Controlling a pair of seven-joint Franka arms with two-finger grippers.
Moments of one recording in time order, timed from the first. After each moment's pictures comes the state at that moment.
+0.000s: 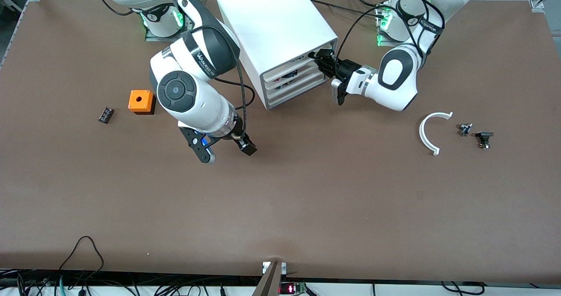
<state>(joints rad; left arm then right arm) 0.04 0.32 -0.46 -2.27 -1.22 1.73 0.89 0.48 0.68 0.10 -1.07 0.14 1.77 1.47</state>
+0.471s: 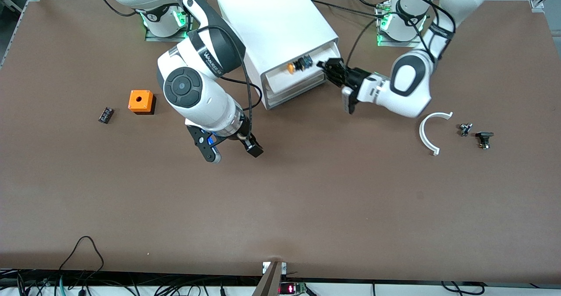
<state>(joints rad) 0.15 0.36 -0.46 -2.17 -1.09 1.73 0.90 0.49 0.69 0.11 -1.06 0.14 1.82 1.51</state>
